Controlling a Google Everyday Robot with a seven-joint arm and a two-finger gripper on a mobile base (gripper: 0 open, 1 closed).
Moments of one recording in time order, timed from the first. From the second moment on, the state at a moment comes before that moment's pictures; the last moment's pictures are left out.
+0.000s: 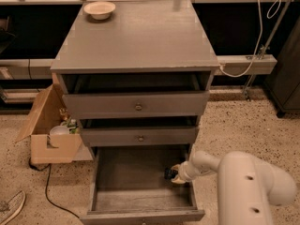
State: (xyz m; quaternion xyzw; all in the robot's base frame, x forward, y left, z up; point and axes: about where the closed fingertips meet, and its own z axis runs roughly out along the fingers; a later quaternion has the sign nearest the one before) arm 0.607 -0.137 0.166 -0.66 0.71 0.14 0.21
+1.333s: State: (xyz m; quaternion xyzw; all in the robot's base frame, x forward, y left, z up) arm 0.583 -0.137 0.357 -0.71 0.61 0.12 0.33
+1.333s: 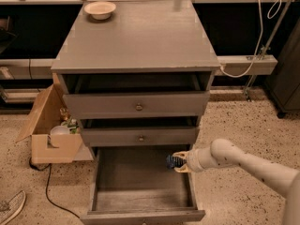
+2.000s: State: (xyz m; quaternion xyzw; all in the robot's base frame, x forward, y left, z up) arm 0.573 -0.139 0.442 -0.73 0.58 0.10 0.34
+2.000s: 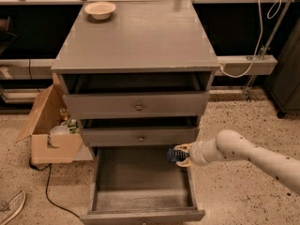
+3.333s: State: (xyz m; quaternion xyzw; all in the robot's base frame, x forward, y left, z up) arm 0.548 -0.134 0.693 -0.78 0.51 0.03 0.37
